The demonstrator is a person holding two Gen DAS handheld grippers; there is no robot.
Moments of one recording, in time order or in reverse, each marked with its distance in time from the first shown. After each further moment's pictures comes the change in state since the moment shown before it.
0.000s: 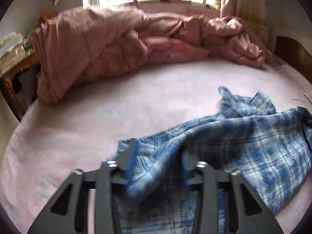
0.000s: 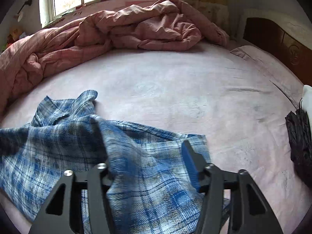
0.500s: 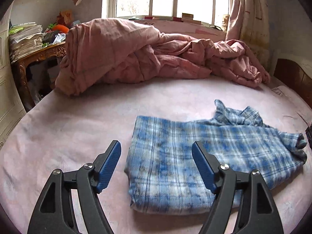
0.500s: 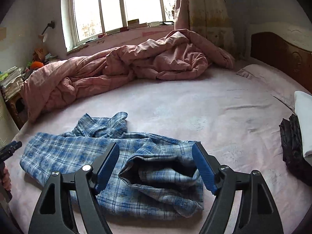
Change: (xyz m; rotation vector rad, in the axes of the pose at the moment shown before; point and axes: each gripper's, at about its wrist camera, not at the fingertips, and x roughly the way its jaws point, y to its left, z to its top) left arm -0.057 0.028 -0.033 -0.133 -0.069 -0.009; right arm -0.115 -0.023 -0.027 -0.001 -0.194 0.165
